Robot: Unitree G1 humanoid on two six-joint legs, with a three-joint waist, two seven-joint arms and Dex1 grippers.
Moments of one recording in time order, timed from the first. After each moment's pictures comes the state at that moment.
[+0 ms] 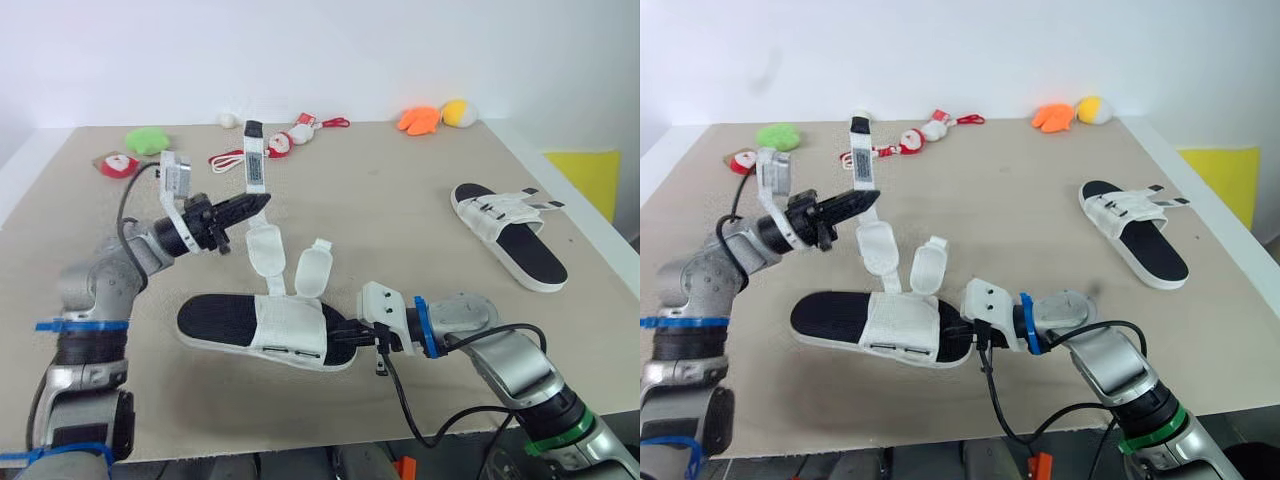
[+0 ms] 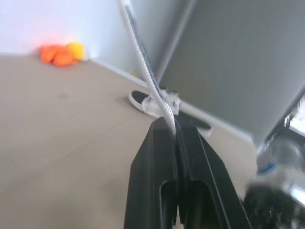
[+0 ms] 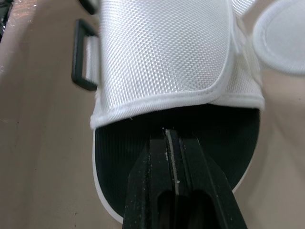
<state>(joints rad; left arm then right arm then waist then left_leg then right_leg) -0.54 0.58 0.10 -0.06 -0.67 0.51 -1.00 -0.36 -0.67 0.35 -0.34 0.23 0.50 1.05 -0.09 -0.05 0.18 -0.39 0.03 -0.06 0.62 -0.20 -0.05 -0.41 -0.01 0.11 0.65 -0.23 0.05</state>
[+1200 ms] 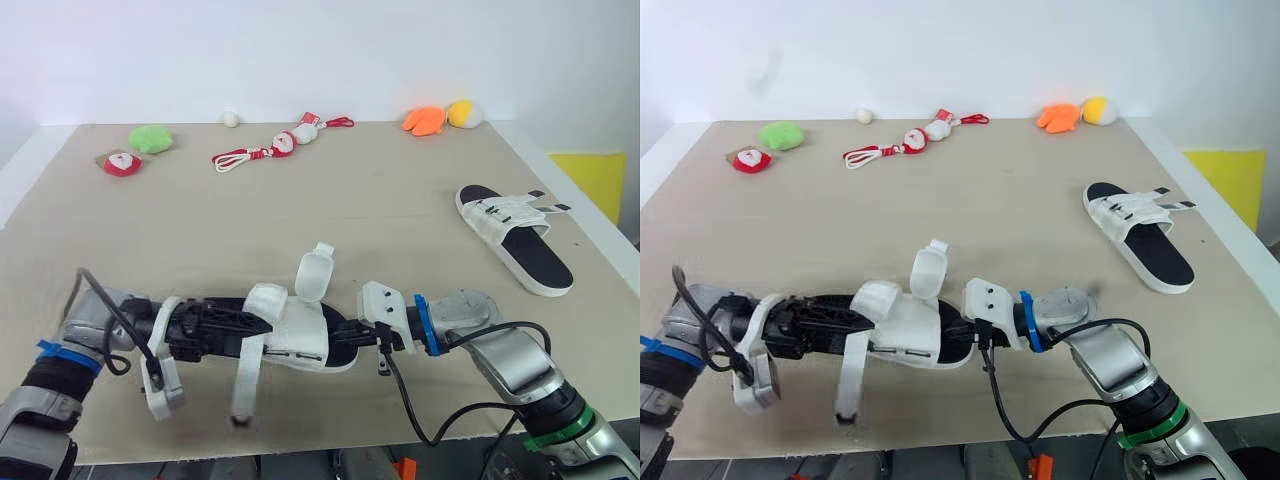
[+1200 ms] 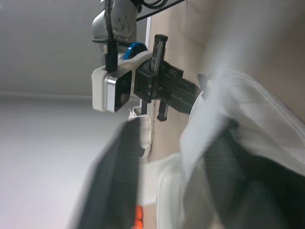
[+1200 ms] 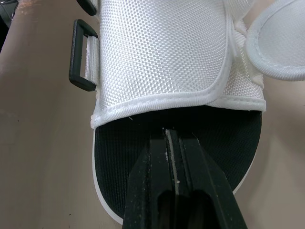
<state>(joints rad) -0.43 0.81 -0.23 0.38 -0.07 -1.61 -0.91 -0.37 -0.67 0.36 -0.33 0.23 0.50 1.08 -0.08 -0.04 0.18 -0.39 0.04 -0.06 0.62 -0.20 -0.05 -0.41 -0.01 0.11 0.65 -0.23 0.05</state>
